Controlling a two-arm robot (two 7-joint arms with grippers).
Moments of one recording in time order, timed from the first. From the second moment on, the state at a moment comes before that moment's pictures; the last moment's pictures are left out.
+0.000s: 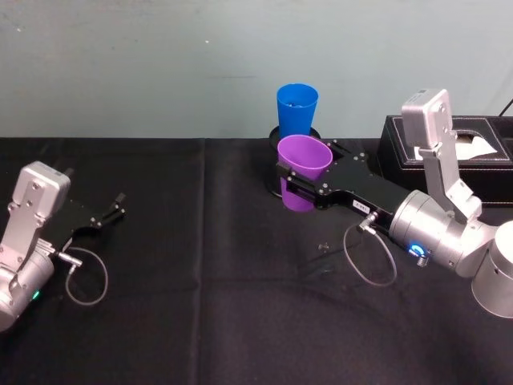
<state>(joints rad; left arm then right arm) -0.20 0.60 0.45 -1.41 -0.25 -0.12 0.03 0.29 0.45 -0.41 -1.59 0.42 0.09 0.43</state>
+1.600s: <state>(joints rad) -0.20 0.60 0.45 -1.41 -0.25 -0.12 0.03 0.29 0.45 -0.41 -1.59 0.42 0.09 0.43</state>
